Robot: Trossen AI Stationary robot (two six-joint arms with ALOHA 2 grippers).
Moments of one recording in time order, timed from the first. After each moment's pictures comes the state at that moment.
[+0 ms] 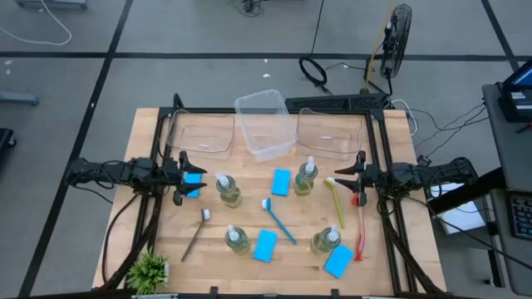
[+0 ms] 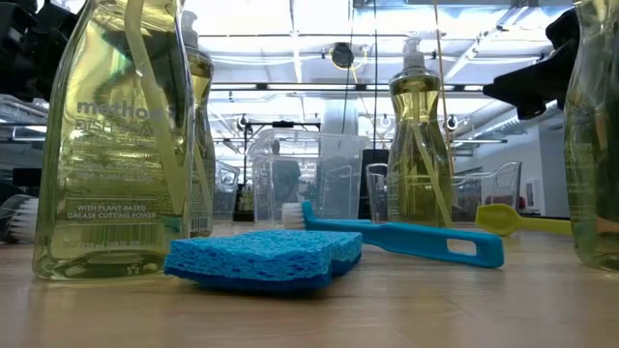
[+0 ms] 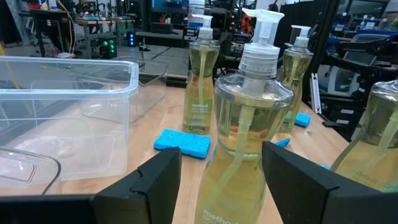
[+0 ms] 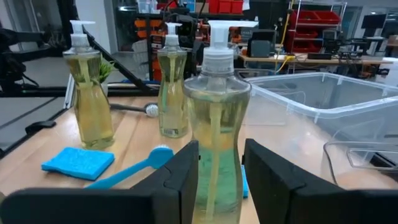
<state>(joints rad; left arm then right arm) -0.13 0.01 0.06 -0.11 -0.13 -0.11 0.20 0.01 0.06 -0.08 0.29 0.02</state>
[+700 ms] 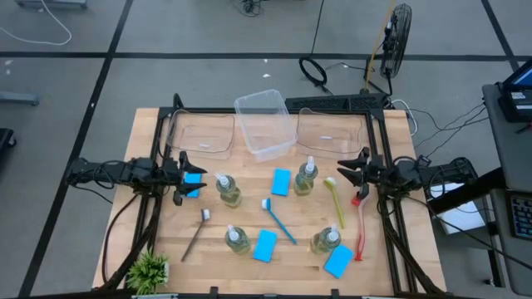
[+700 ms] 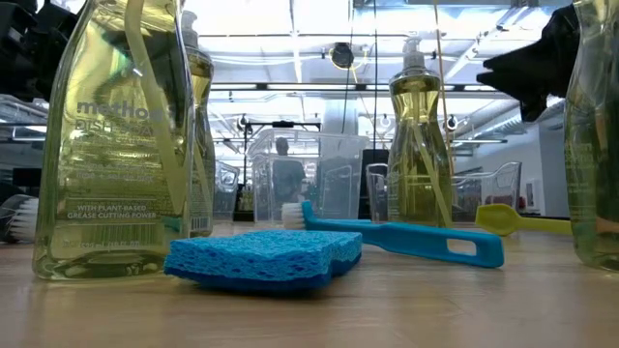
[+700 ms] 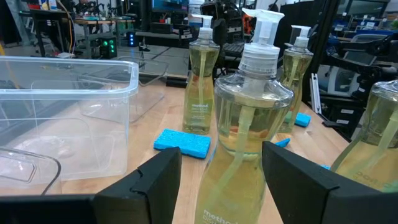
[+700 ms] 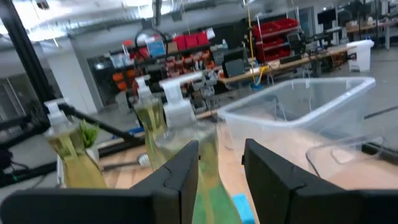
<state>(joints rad) -0.13 0.01 0.06 -0.11 -0.13 -0.11 0.20 0.01 0.06 0.08 0.42 0.22</state>
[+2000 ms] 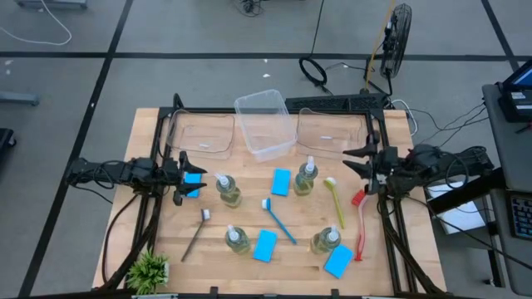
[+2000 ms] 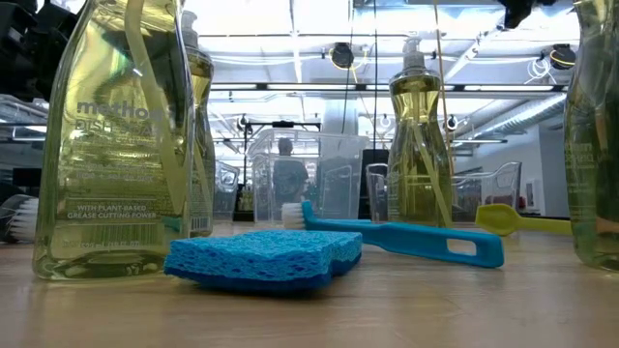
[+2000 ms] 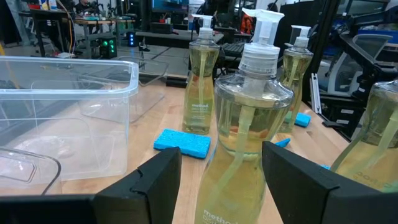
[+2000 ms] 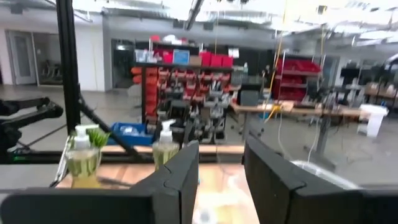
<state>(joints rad) -0.13 0.01 0.06 -0.11 -0.13 -0.11 0.20 0.37 0.49 0.06 0.31 -0.10</state>
